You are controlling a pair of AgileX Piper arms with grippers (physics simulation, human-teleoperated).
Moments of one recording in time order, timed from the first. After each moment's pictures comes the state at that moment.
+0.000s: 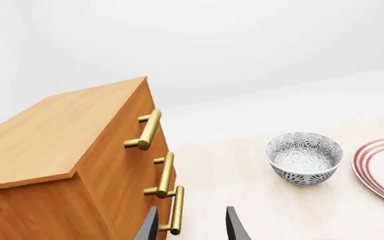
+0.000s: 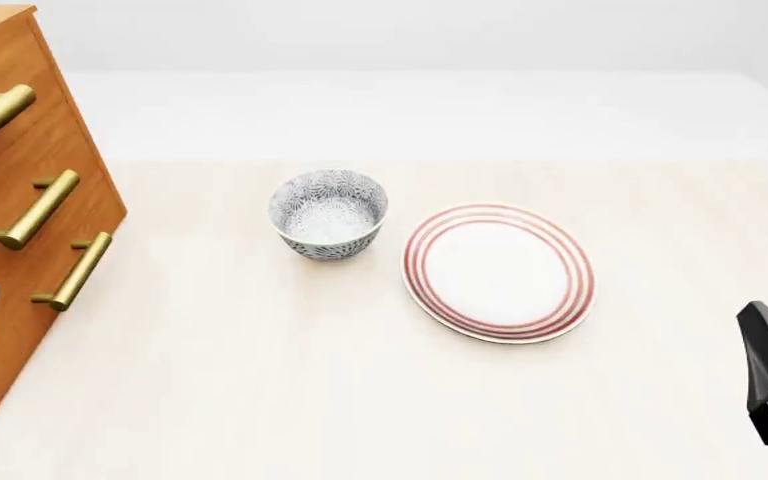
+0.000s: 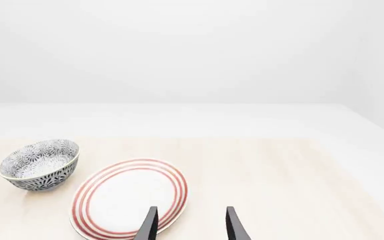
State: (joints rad) left arm 0.02 0.06 -0.16 0.11 0.22; right arm 0.00 0.00 -0.01 0.00 0.00
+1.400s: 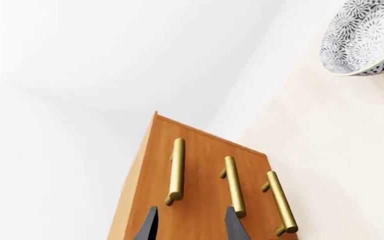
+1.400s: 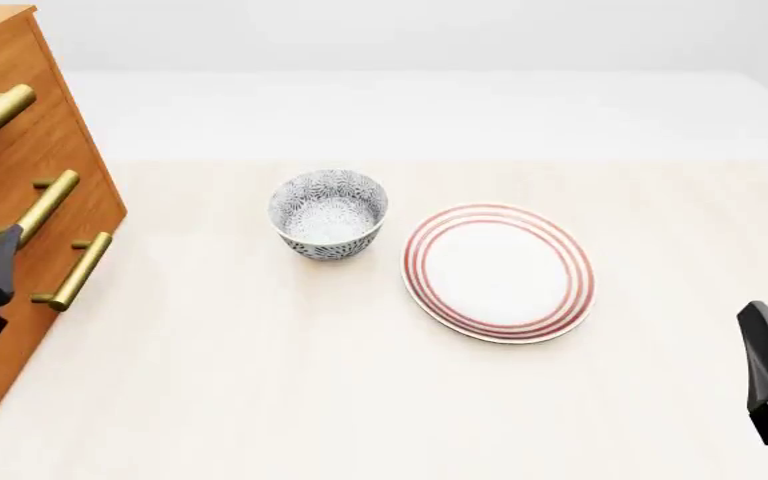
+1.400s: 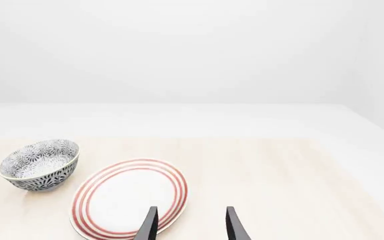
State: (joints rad) left arm 0.06 0.57 -0.29 -0.16 1.14; right arm 0.00 0.00 -0.01 0.00 0.00
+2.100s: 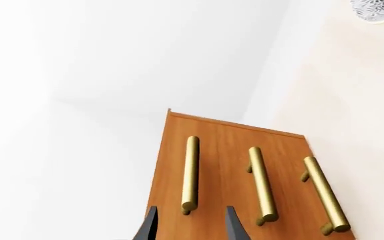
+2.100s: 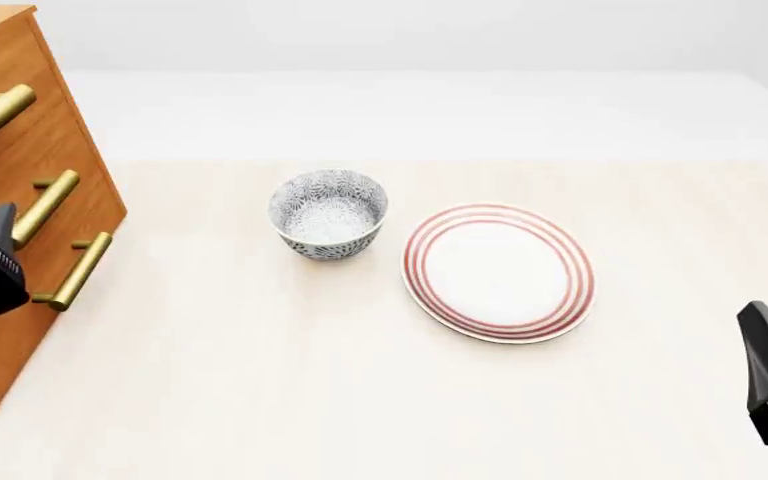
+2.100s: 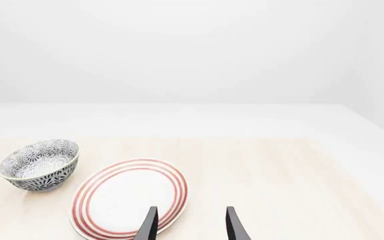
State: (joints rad) left arm 0.14 0.83 -0.29 -0.48 1.38; right arm 0.00 0.00 -0.01 0.00 0.00
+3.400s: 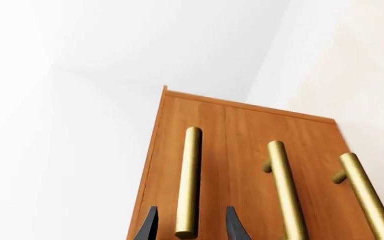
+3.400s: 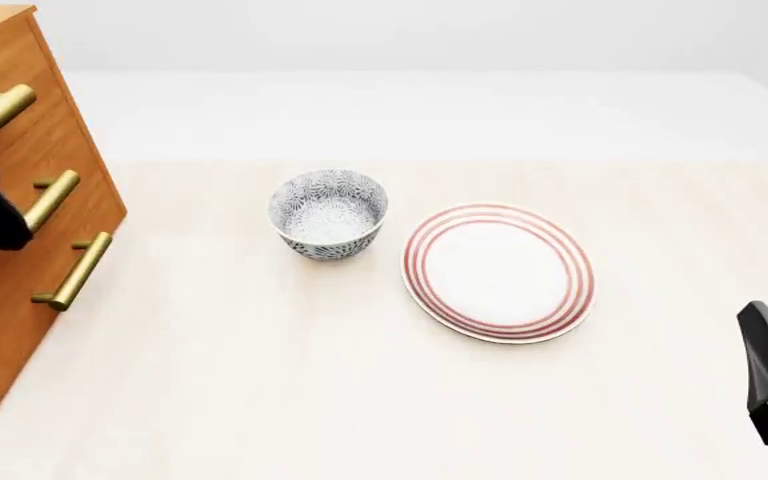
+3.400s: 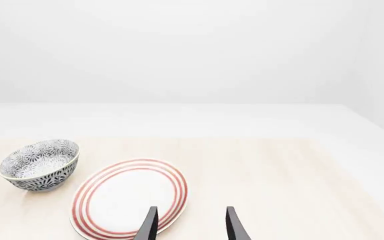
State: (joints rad) left arm 0.28 1.23 -0.45 -0.71 1.39; right arm 0.00 0.00 -0.01 0.00 0.00
